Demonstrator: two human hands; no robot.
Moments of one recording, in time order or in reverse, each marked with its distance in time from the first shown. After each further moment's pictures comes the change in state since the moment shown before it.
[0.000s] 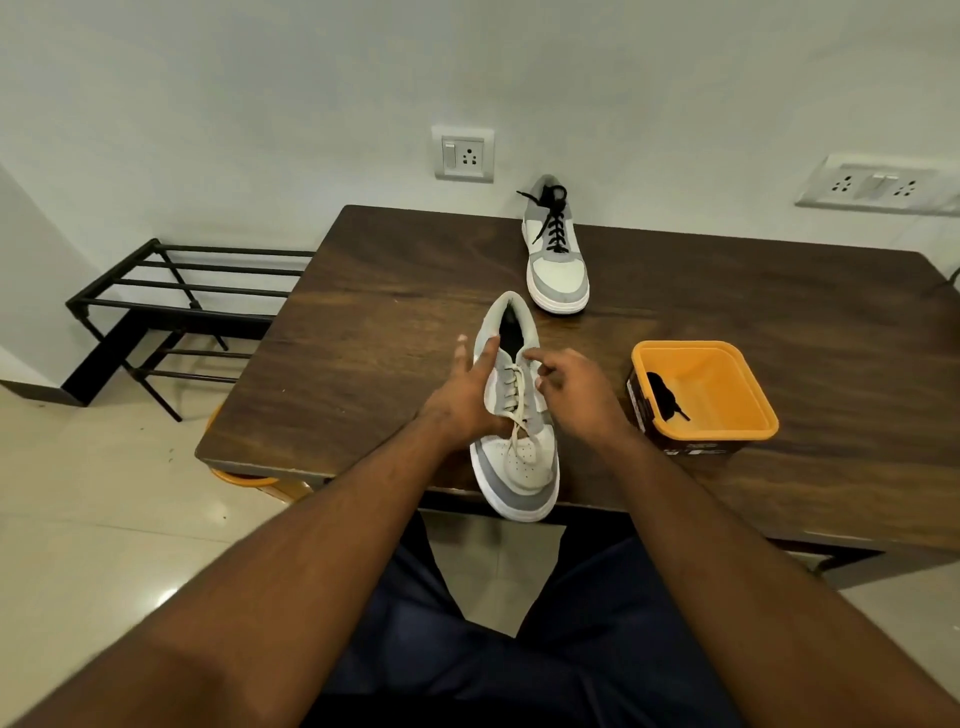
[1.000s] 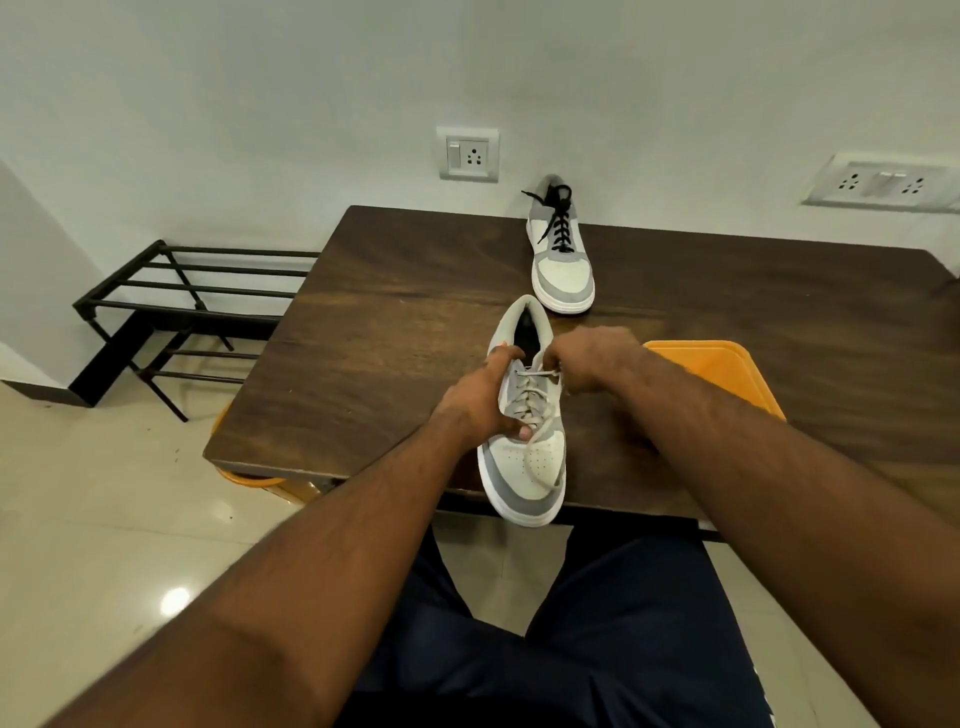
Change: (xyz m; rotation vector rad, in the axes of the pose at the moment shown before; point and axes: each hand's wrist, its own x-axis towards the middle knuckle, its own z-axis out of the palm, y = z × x) left_hand 0.001 0.006 0.002 -0.078 0.034 0.035; right_hand 0.045 -0.035 -0.040 -0.902 -0.492 -0.009
